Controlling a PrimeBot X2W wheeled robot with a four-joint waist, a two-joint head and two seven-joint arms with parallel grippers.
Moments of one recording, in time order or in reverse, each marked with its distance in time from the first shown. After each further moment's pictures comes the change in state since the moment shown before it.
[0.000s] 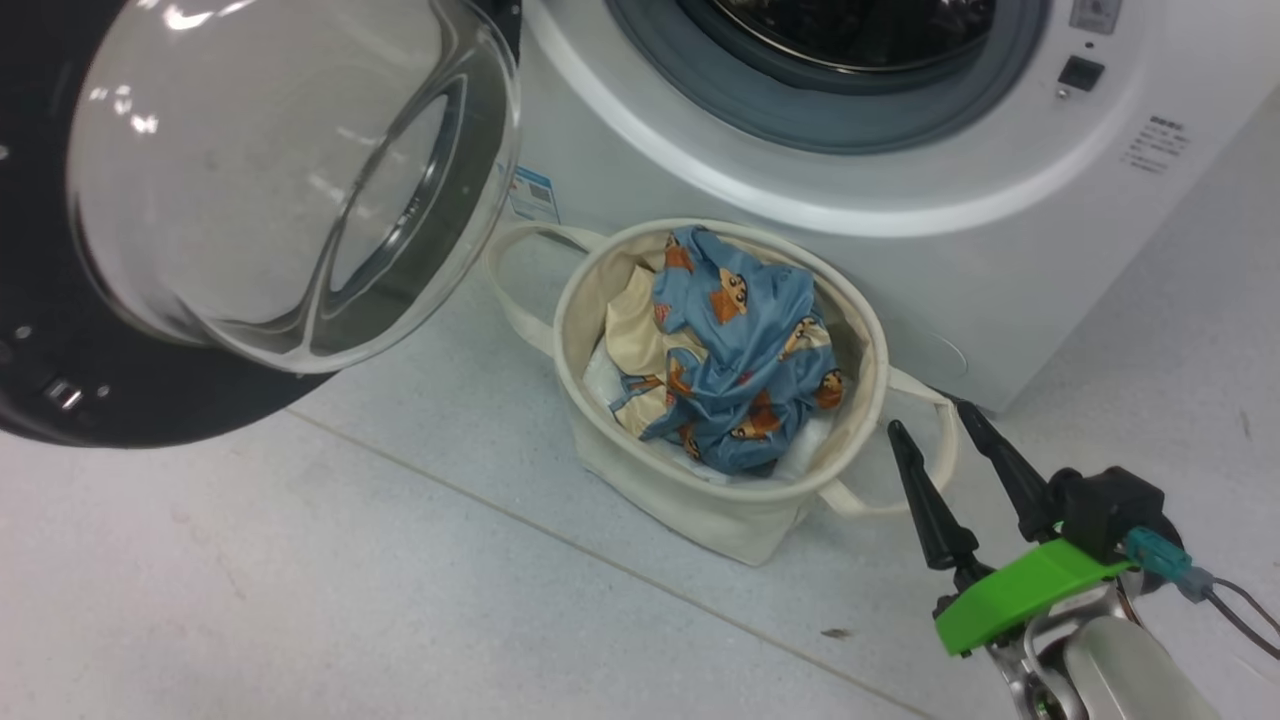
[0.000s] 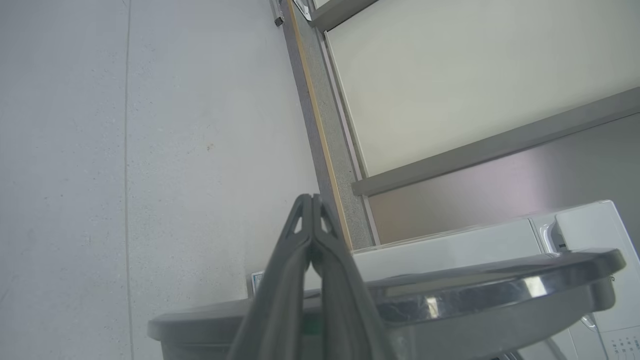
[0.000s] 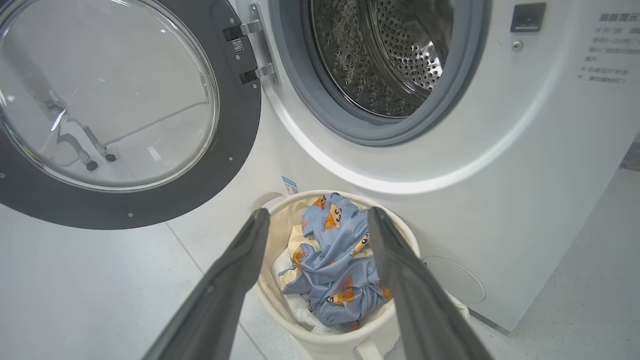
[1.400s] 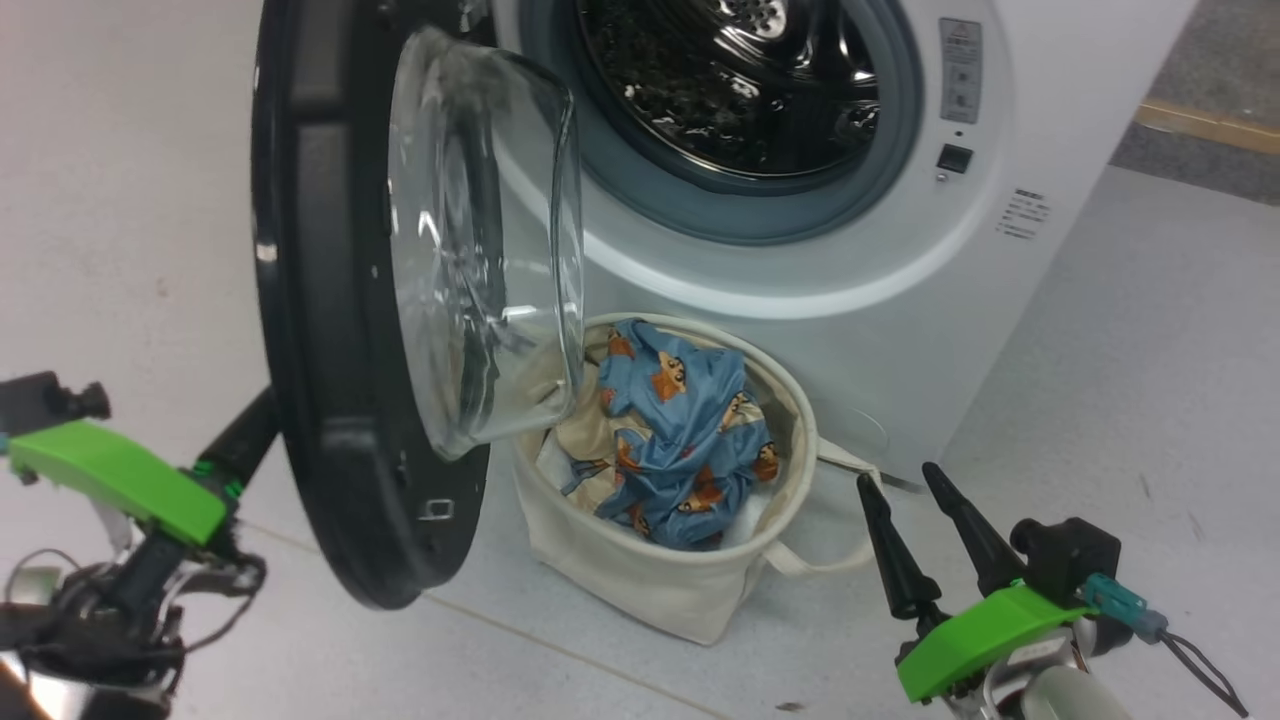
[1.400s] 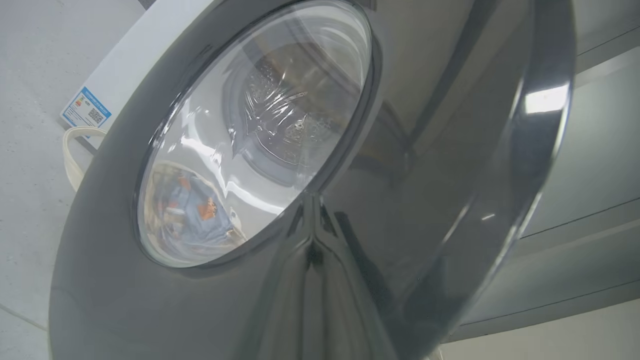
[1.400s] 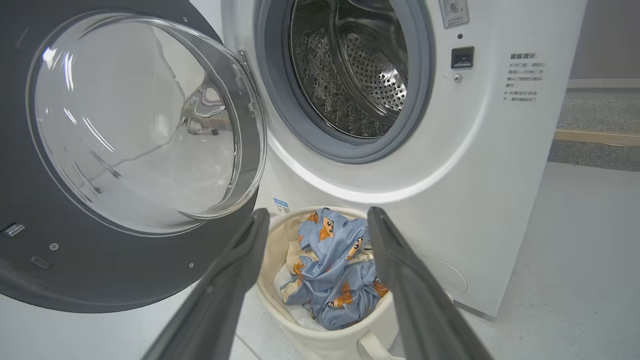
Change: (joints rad) left arm 0.367 -0.163 -0.380 -0.719 -0.045 0.000 0.149; right arm 0.048 0.086 -0.003 0.069 0.021 0.000 -0.009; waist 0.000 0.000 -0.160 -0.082
